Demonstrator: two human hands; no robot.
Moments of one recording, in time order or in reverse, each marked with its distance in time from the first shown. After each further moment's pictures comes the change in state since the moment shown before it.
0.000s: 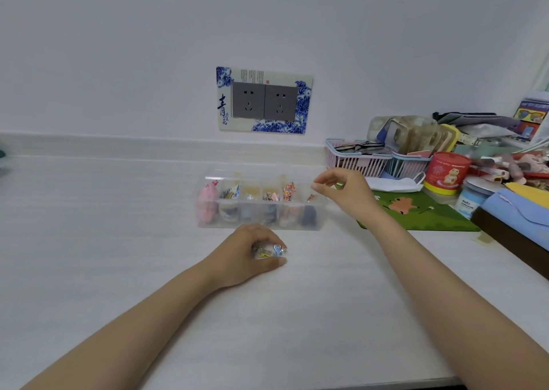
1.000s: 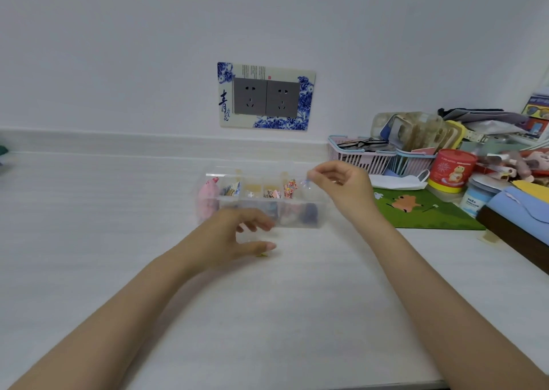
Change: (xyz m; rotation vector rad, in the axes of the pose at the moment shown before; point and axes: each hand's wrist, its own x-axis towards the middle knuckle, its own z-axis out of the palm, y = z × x) left_hand -0.008 0.018 -0.037 0.033 0.022 -0.021; right_hand -0.021 -0.037 0.010 0.265 0.110 -0.010
